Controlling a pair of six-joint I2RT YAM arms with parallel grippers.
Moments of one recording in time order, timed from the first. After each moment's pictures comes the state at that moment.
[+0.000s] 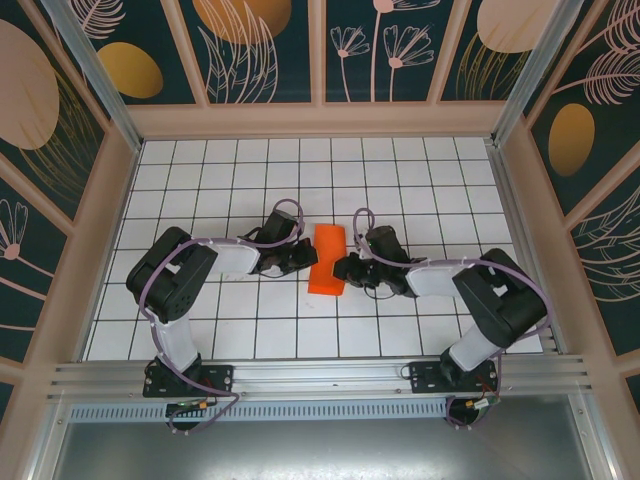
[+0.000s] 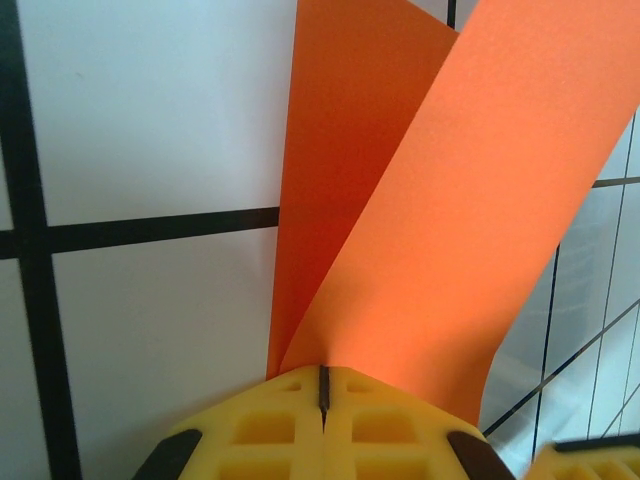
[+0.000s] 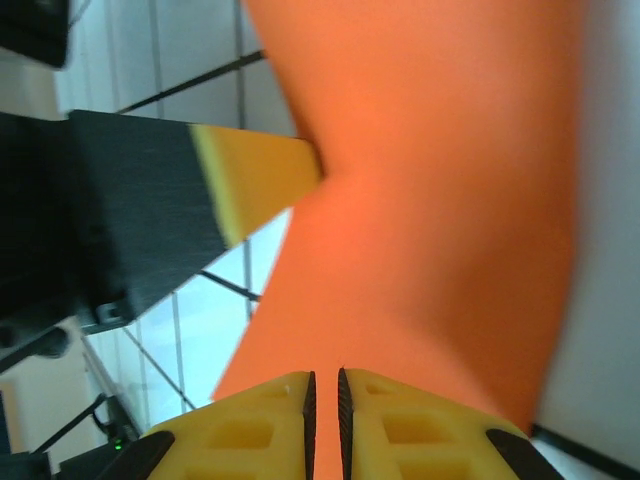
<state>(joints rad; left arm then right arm) -0.61 1.85 0.86 0.10 0.38 -0.86 0.64 1.57 0.55 0.28 -0.49 0.91</state>
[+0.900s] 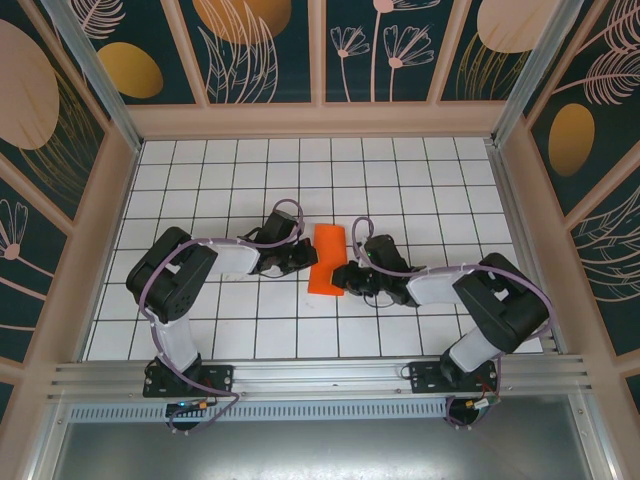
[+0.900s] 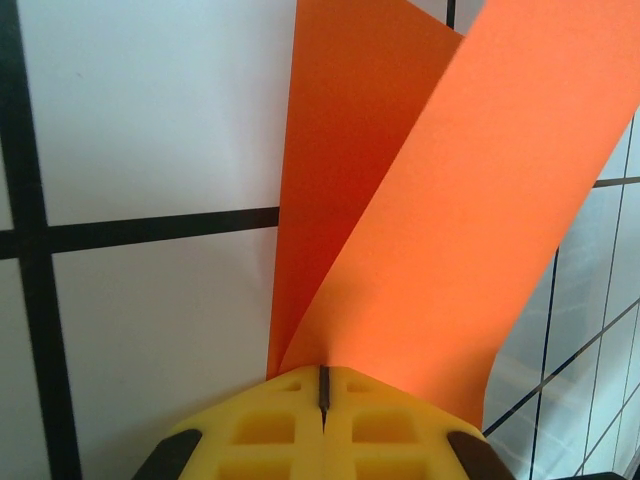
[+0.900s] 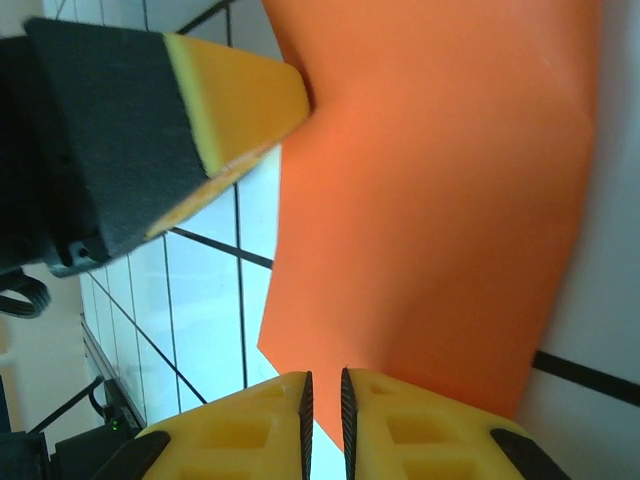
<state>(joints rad) -0.61 1.85 0.86 0.11 0.38 -0.86 0.68 1.56 0.47 0.35 -0.47 0.95</state>
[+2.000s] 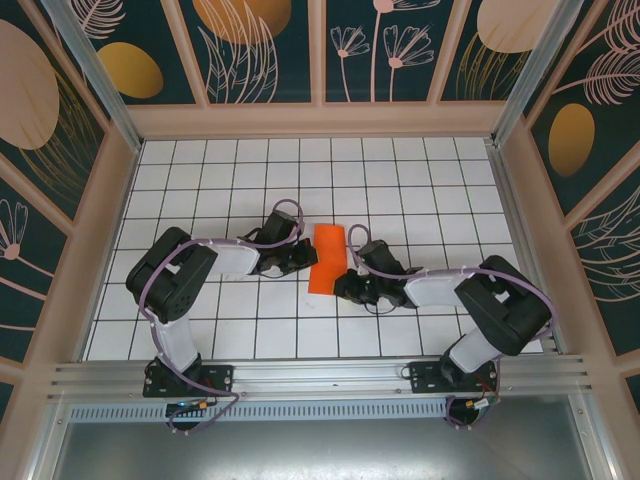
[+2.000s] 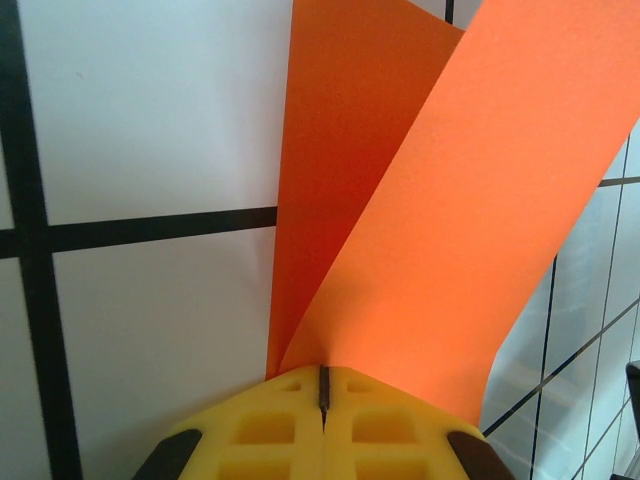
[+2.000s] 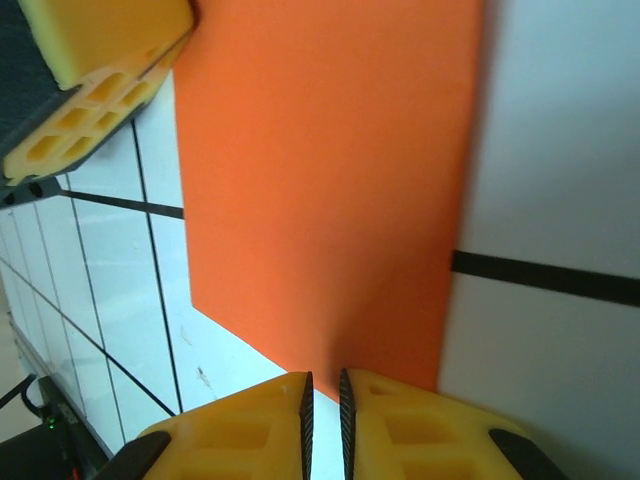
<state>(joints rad) -0.61 1.85 0.85 0.11 0.38 -0.86 0.73 1.53 0.50 0.14 -0.39 0.94</state>
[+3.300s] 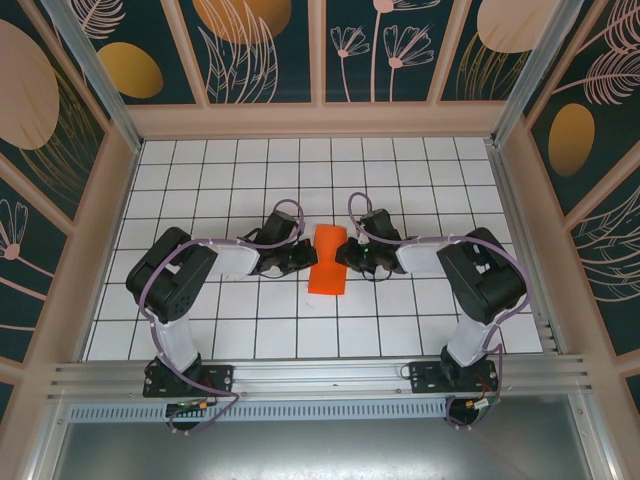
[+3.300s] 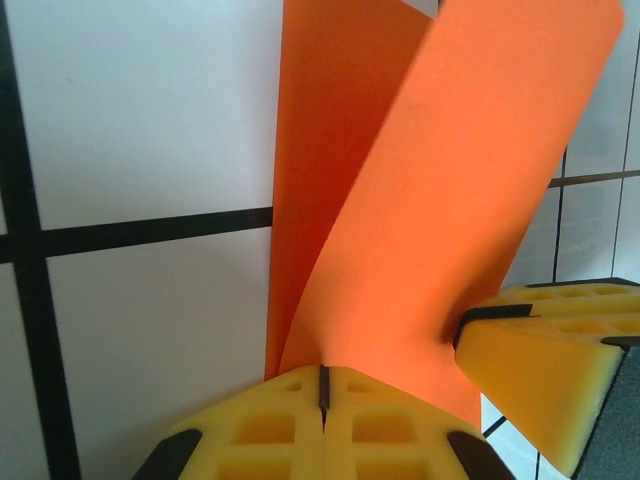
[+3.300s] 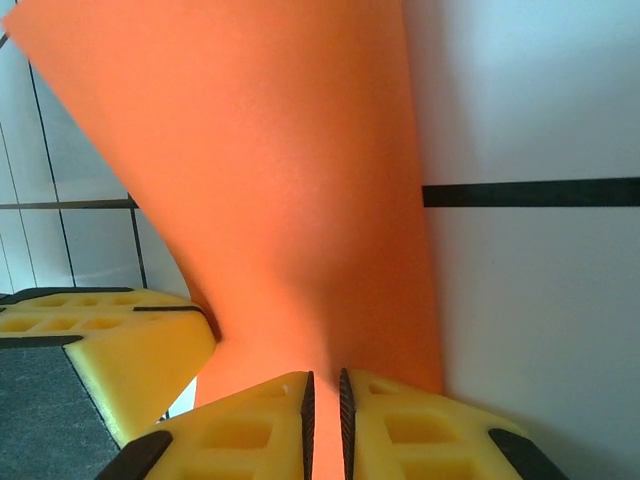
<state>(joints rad) -0.61 1.85 0.85 0.12 0.38 -0.84 0.56 1.75 0.77 0.08 -0.42 0.83</state>
